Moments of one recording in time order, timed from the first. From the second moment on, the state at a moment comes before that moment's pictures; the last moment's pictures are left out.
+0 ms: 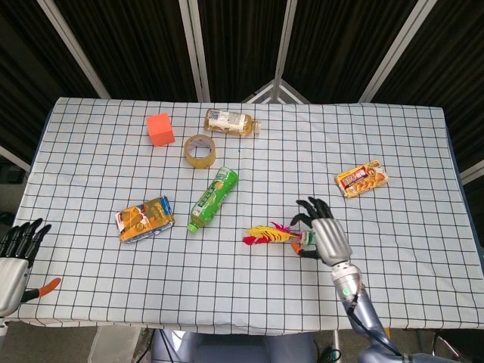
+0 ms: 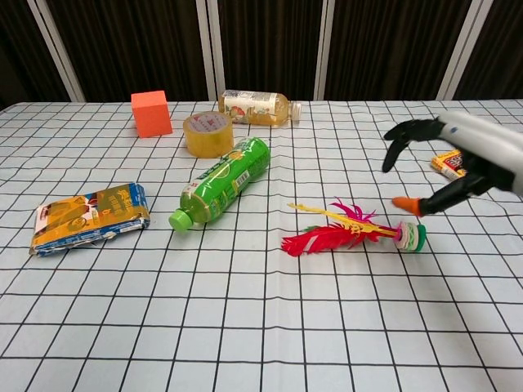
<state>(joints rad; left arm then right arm) -0.03 -1.14 0.02 -1.60 1.62 1.56 0.05 0.42 -1.58 0.22 -1.71 -1.23 1.16 -0.24</state>
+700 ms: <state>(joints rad) -0.03 -1.12 0.02 -1.62 1.61 1.54 0.02 0.55 -1.88 0.28 -1.49 -1.13 1.15 -0.30</state>
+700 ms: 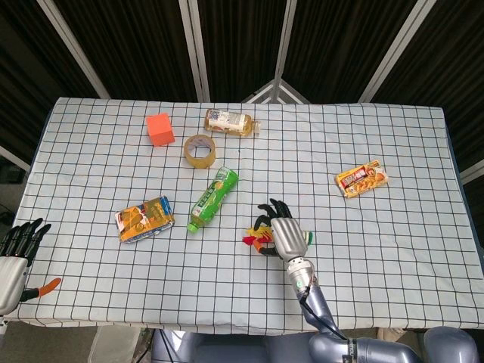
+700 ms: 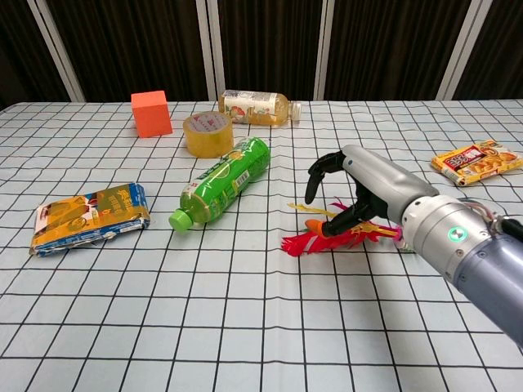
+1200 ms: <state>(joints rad) -0.04 -1.11 0.02 -1.62 1.60 1.53 -0.01 0.57 -1.95 0.29 -1.41 -1.13 1.15 -0.26</state>
